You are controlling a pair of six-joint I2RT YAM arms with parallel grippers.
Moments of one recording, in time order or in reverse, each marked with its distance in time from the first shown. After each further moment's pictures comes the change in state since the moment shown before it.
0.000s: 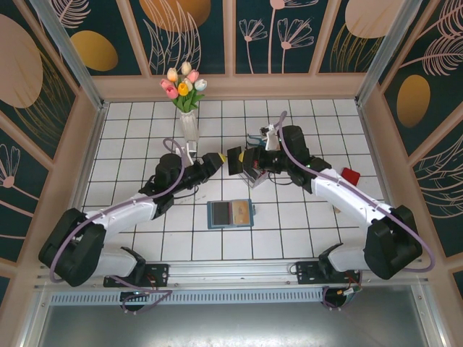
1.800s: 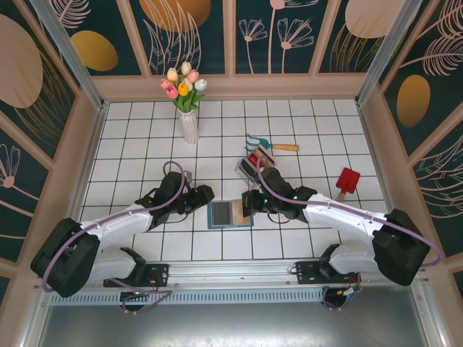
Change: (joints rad) left arm -0.043 -0.098 -0.135 -0.504 -0.136 0.146; right arm 0.302 -0.079 -0.258 -0.230 0.480 0.019
